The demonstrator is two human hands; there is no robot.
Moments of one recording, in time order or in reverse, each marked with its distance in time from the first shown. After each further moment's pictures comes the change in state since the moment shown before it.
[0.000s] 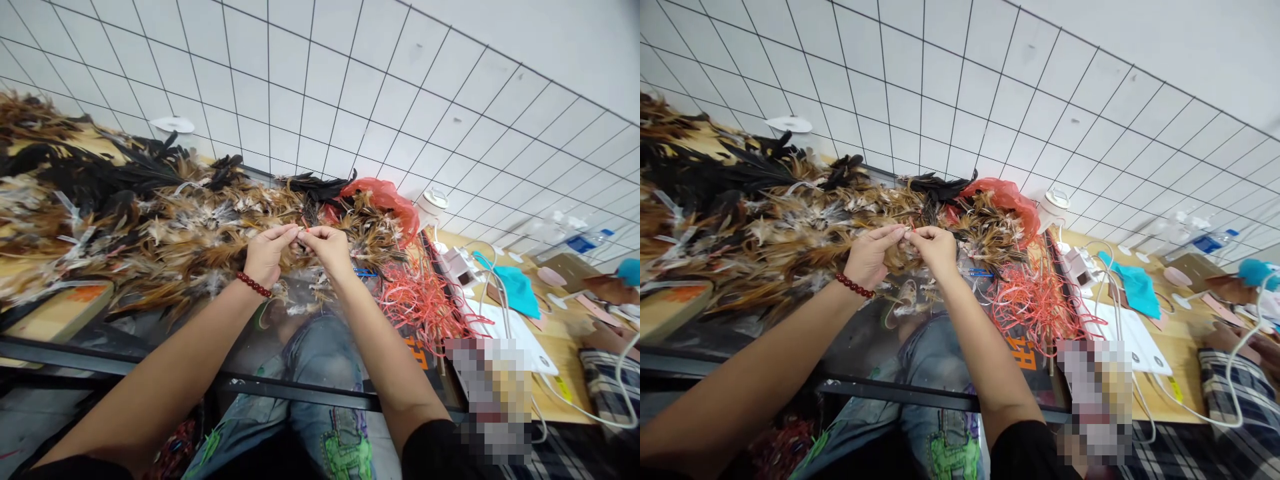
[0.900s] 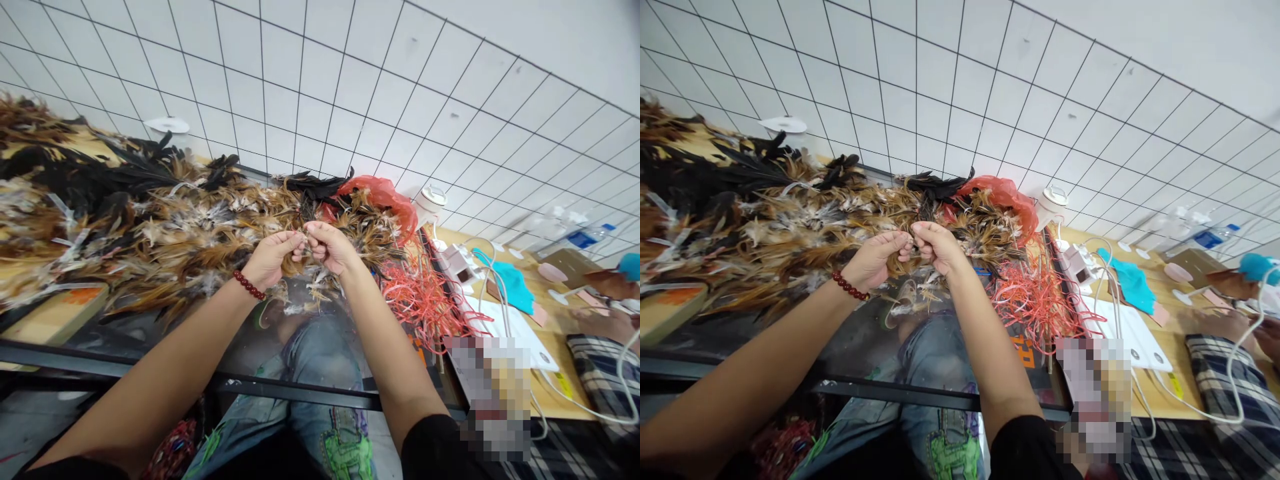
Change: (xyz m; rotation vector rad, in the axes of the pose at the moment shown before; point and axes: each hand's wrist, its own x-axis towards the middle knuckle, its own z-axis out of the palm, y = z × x) left_hand -0.004 0.002 0.000 0.039 -0.347 -0.180; right_hand 0.007 -0.011 -0.024 0.372 -0.354 0.275
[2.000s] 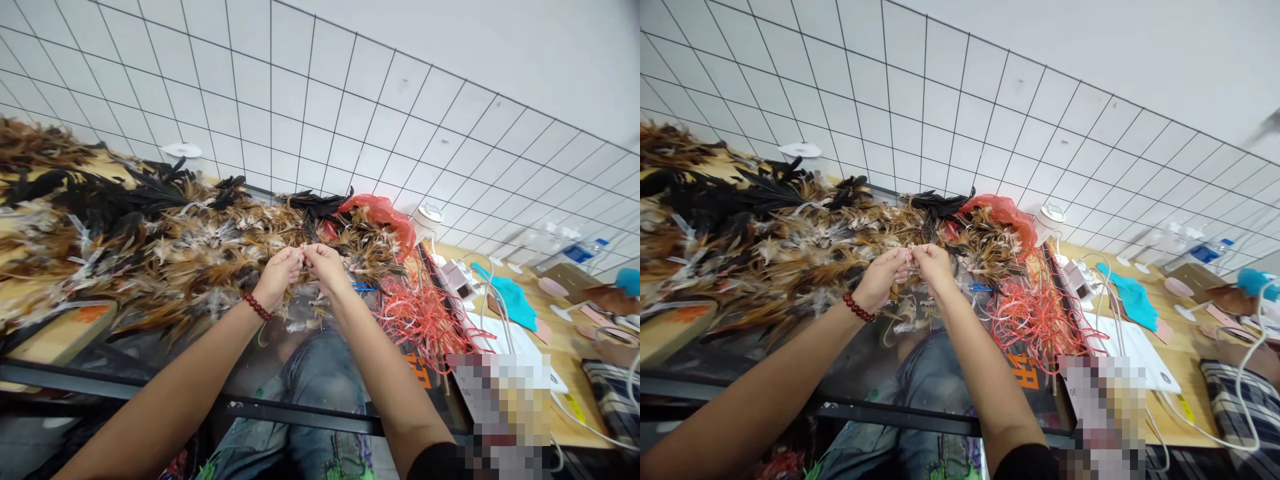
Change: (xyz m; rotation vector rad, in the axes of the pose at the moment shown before) left_hand -0.001 -0.010 0.001 0.110 0.084 0.069; right_hand 0.010 0.024 0.019 -0.228 0.287 -0.173
